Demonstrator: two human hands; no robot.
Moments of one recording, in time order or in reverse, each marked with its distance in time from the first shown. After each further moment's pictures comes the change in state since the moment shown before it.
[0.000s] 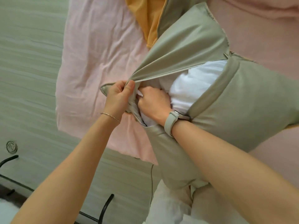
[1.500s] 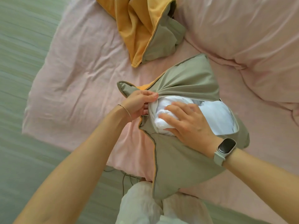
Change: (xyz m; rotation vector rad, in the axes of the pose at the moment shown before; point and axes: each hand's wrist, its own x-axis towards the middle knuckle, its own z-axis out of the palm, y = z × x) left_hand -0.013 0.051 0.069 -0.253 -0.485 -0.312; right_hand -0.093 0.095 -0.095 -0.660 0.326 -0.644
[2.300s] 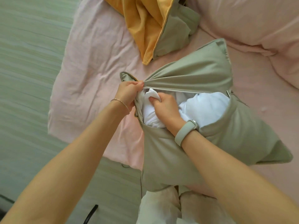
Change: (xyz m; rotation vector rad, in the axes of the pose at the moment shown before) left_hand 0.007 0.015 -0.035 0.032 0.472 0.062; right_hand 0.098 -0.045 0.054 1.058 -0.099 1.015
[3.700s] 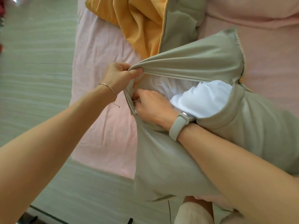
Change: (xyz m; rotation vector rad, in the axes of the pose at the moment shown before) left_hand 0.067 0.066 -0.022 0.614 -0.032 0.347; right_hand 0.053 -0.044 0.027 -0.339 -0.207 -0.344
